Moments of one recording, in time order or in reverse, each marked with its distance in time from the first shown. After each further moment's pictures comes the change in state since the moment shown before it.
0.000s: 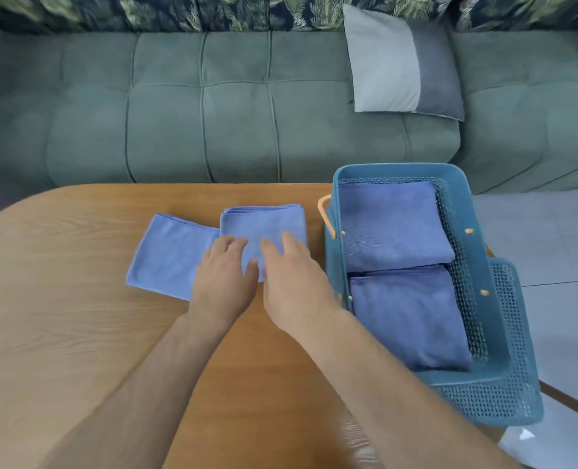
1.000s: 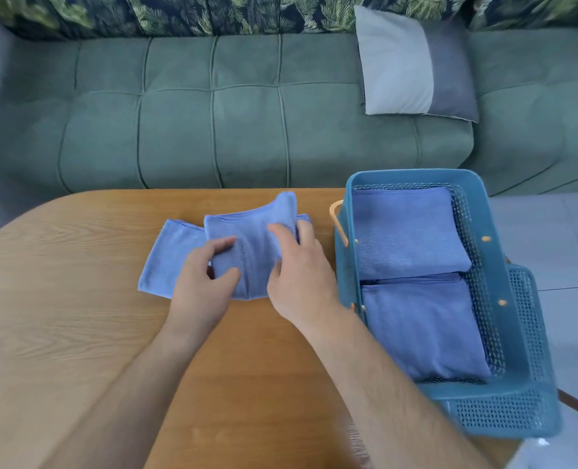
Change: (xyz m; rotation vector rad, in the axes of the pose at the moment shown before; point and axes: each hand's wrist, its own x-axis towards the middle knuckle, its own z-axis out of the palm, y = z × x) left_hand -0.019 -0.008 -0.051 -0.636 0.069 -0.210; right_hand 0.019 -0.007 -0.002 0.276 0.093 0.133
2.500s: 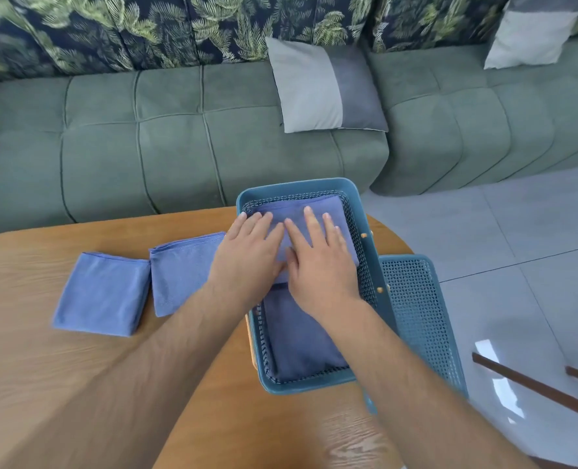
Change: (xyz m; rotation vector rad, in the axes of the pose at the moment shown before) left_hand -0.002 0.101 0.161 1.047 -0.075 0.958; right_hand -0.020 0.143 -0.100 -0.391 0.201 0.009
